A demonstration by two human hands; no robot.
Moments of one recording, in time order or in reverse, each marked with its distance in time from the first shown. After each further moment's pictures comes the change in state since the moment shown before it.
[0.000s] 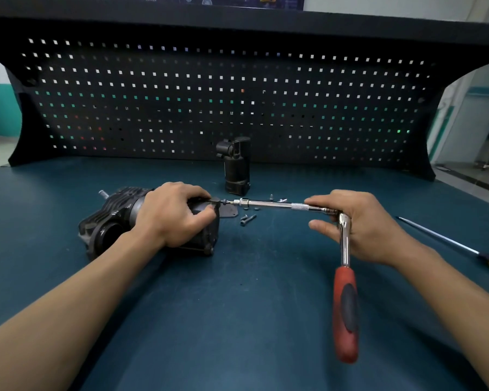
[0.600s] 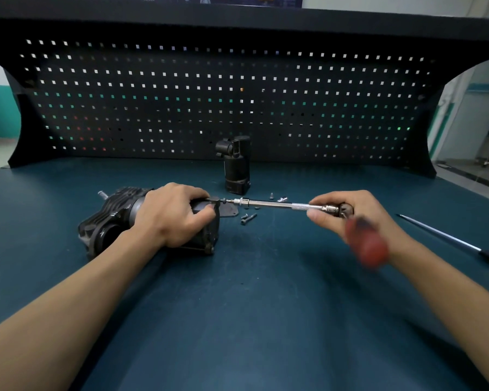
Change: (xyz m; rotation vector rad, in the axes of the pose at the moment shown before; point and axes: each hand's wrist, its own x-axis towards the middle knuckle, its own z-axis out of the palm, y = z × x) left_hand 0.005 -0.003 0.001 0.081 -0.055 0.061; right_hand 0.001 -0.013 0.004 0.361 -0.008 0.296
